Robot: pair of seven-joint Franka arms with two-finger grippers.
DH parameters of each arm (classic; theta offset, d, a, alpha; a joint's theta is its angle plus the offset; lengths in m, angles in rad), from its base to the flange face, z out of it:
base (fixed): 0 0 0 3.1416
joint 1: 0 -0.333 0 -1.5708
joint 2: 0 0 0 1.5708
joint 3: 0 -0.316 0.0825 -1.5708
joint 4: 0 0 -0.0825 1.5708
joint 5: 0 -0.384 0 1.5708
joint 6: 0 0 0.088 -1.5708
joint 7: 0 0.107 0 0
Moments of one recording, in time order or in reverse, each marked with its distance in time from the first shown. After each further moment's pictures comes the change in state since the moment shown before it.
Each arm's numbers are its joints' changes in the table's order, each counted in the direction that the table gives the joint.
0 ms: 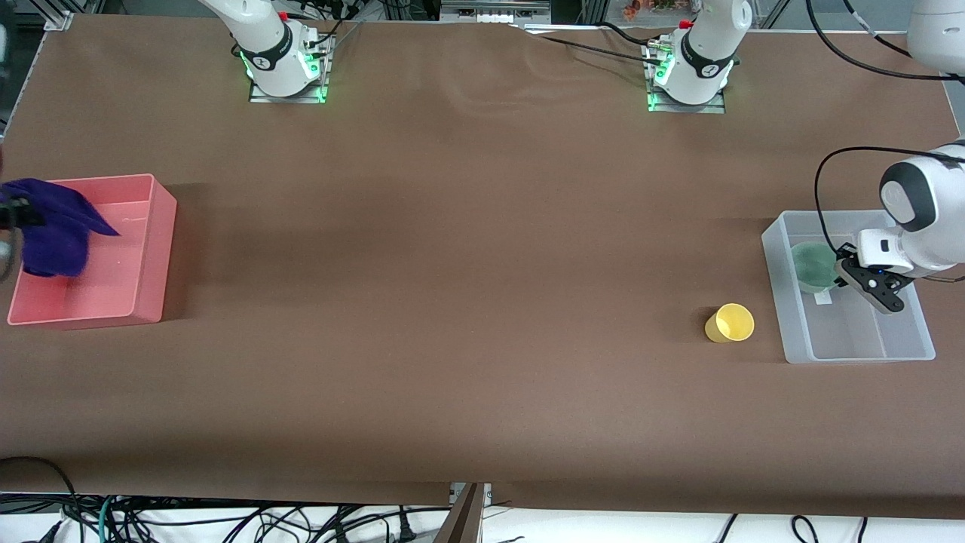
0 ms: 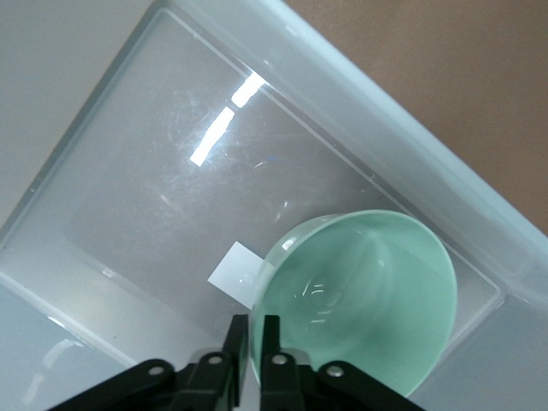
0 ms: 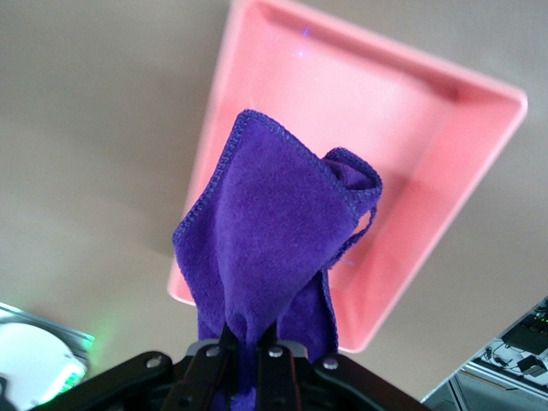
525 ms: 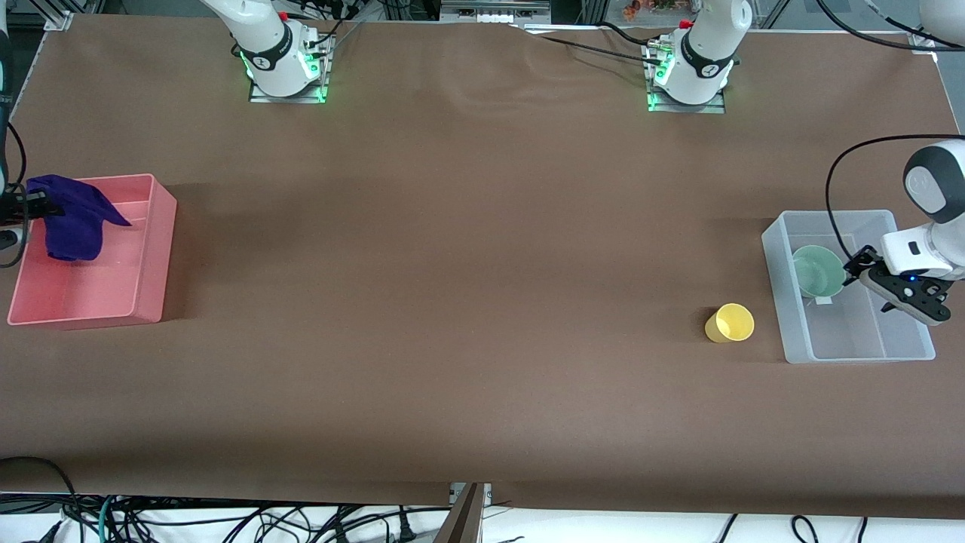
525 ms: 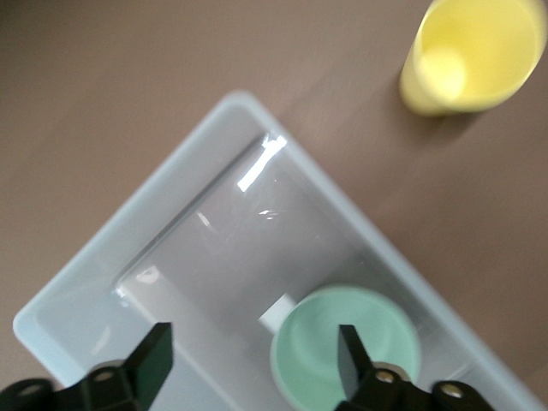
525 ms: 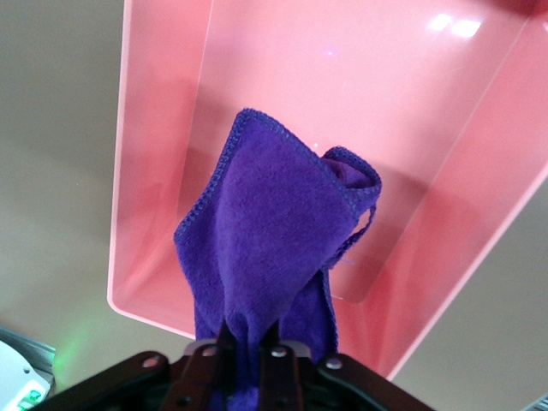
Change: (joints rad) left arm 0.067 0.116 0.045 0.098 0.002 0.112 -0.262; right arm 0.063 -0.017 0.004 -0.211 -0.046 -0.185 -0.074
